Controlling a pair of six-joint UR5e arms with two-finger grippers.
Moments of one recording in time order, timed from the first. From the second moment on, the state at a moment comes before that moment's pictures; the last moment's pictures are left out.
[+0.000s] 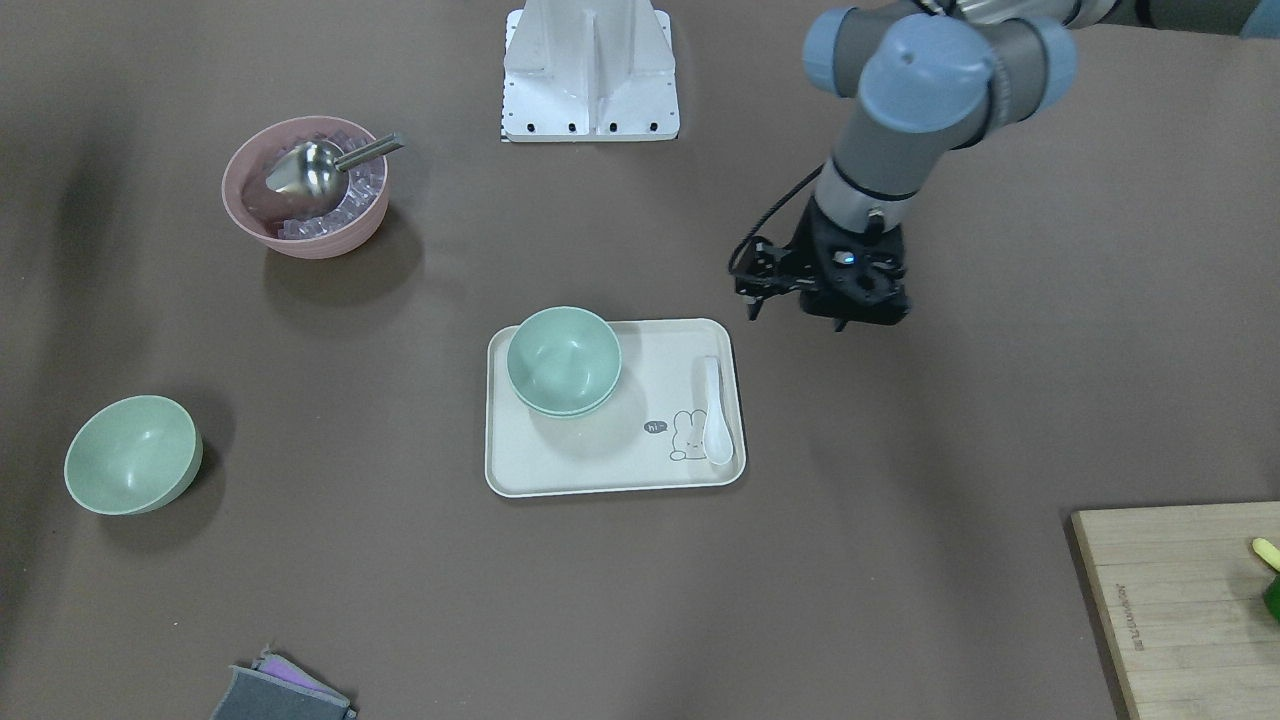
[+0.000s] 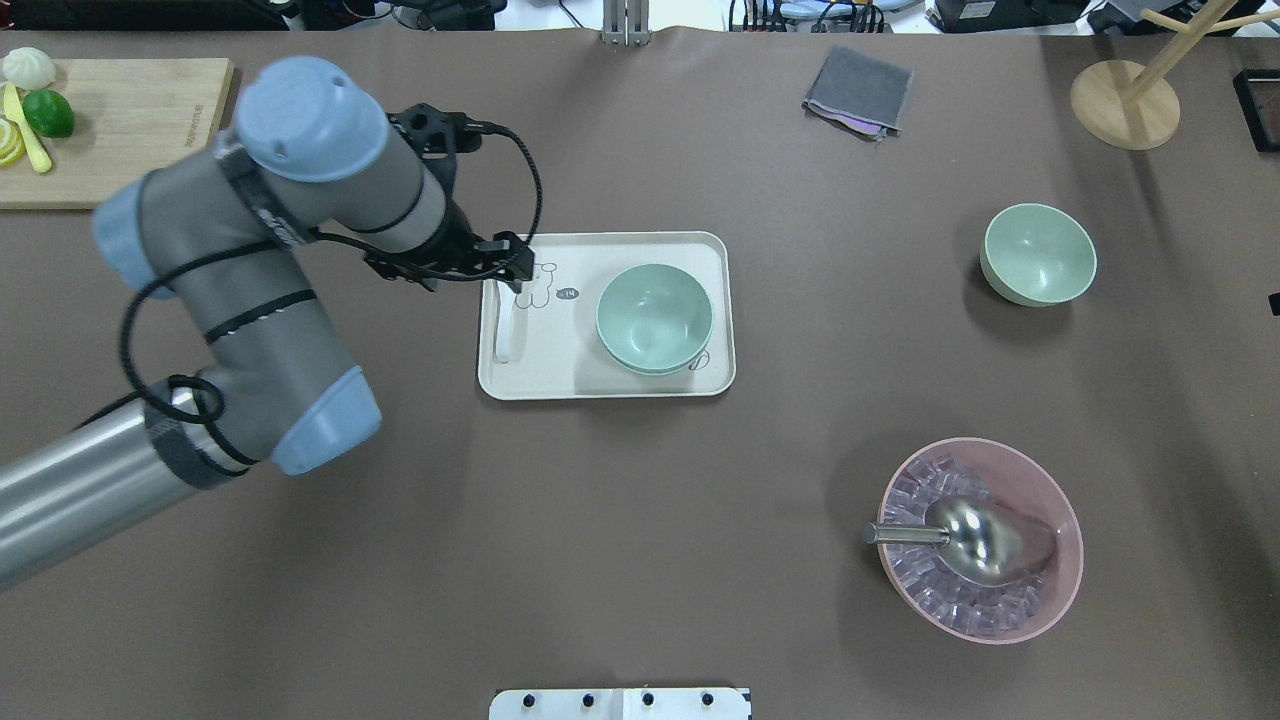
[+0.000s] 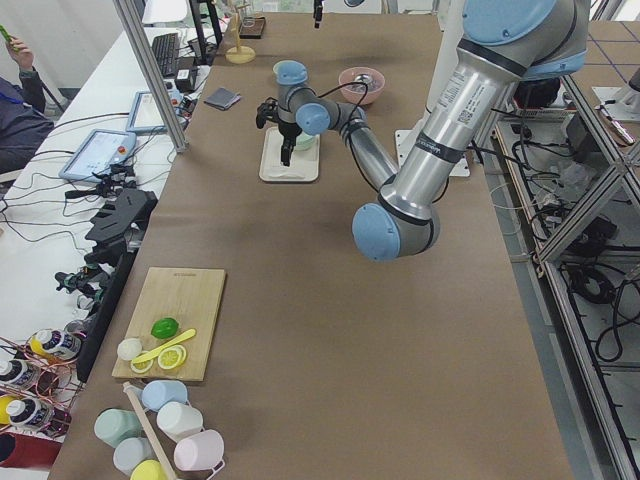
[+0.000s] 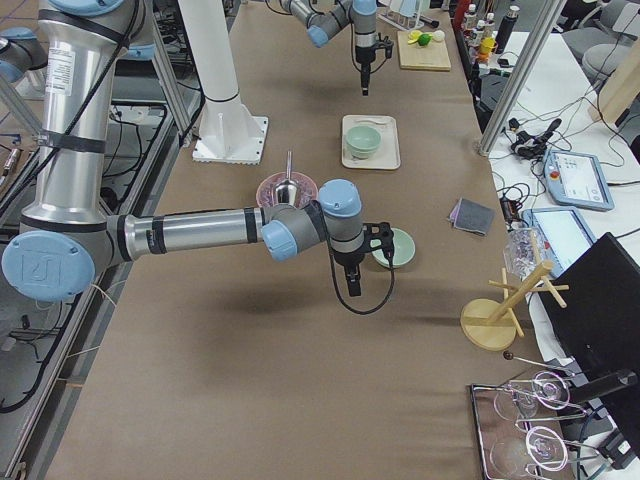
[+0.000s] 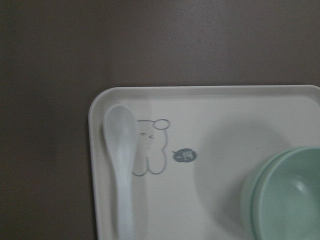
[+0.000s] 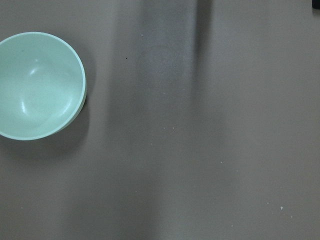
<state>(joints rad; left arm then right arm) -0.86 -2.07 -1.86 -1.51 -2.08 -0.77 1.30 -1.73 1.83 -1.22 2.23 0.38</state>
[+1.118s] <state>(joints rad) -1.39 -1.65 -1.81 -1.39 -2.28 0.17 1.15 -1.42 1.59 -1.22 2.17 0.60</state>
